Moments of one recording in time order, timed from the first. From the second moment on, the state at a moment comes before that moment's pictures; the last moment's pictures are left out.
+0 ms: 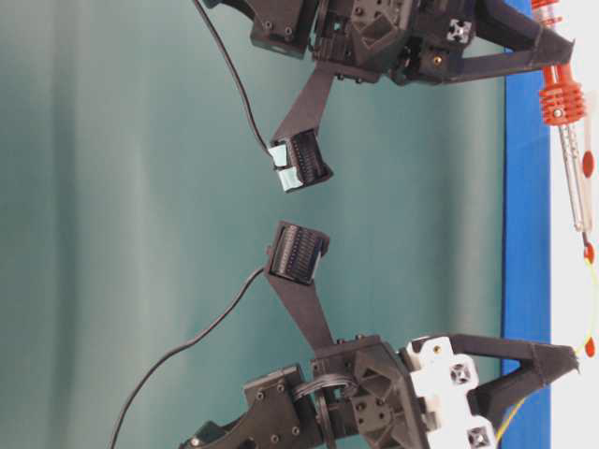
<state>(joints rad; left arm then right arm) 0.12 0.07 0.47 0.01 0.60 -0.04 -0.17 -0.02 0.57 -0.03 0.68 0.21</state>
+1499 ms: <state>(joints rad) 0.12 0.06 0.46 0.01 0.62 -0.04 -0.17 -0.02 0.57 -0.04 0.68 0.21</state>
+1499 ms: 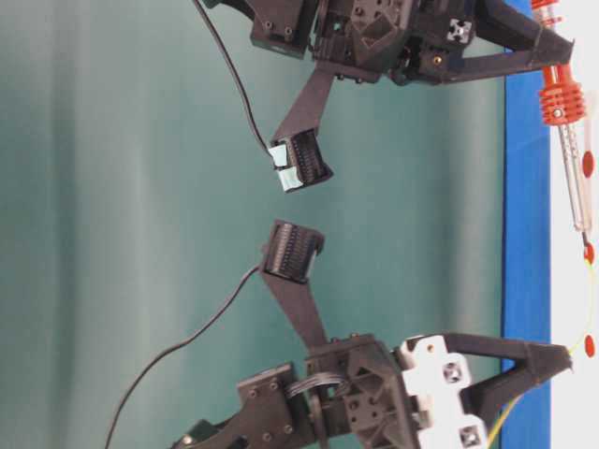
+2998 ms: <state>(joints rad) 0.12 -0.11 0.51 0.01 0.67 -0.03 -0.17 -0.33 0.75 -0.08 0.76 0.25</state>
